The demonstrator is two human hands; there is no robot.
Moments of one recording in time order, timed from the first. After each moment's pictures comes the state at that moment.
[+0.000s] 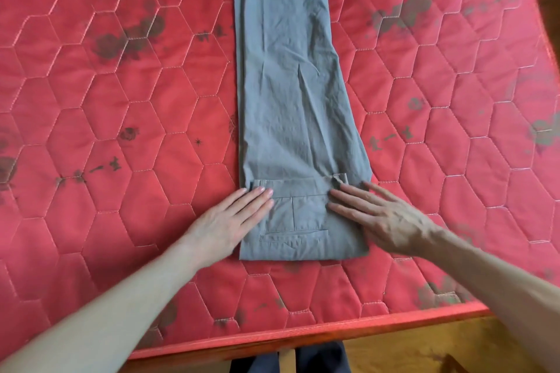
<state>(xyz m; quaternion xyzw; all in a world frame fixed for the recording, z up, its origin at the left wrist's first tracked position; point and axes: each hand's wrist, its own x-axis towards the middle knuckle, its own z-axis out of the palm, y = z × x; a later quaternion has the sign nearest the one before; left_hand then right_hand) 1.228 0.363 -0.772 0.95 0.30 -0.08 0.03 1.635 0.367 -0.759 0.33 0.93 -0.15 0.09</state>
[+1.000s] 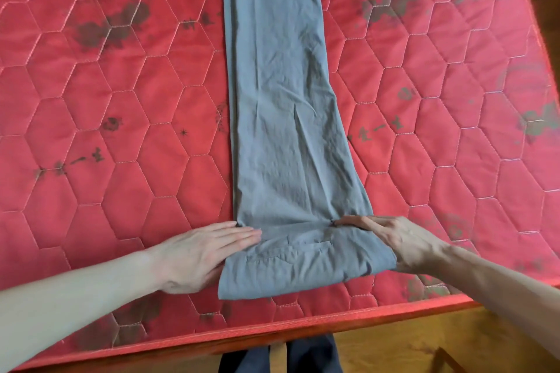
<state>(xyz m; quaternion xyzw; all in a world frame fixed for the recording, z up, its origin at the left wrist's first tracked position) 1.212 0.336 -0.745 0.91 0.22 -0.11 0.33 1.648 0.329 -0.726 0.38 0.83 -0.40 0.00</state>
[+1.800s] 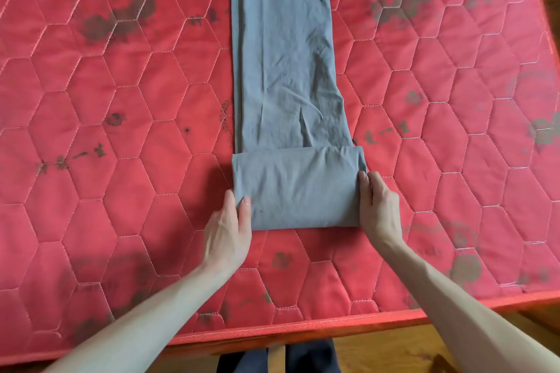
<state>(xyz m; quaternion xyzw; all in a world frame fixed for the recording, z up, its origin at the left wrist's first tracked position) 1.307 0.328 -0.748 0.54 0.75 0.15 0.35 1.578 0.355 -0.762 0.77 0.50 -0.31 -0.24</state>
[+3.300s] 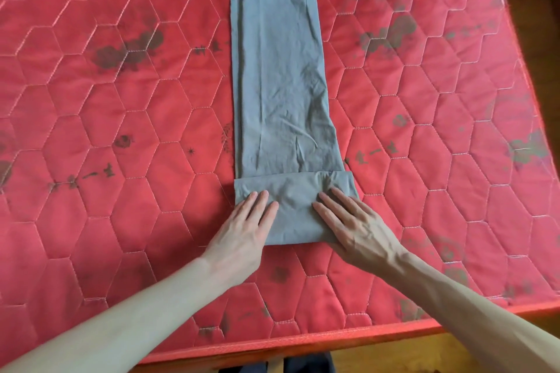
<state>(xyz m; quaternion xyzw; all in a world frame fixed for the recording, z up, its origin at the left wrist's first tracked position) 1.301 0.353 -0.719 0.86 0.46 -0.12 0.18 1.589 0.359 -0.734 0.43 0.90 -0.09 -0.03</state>
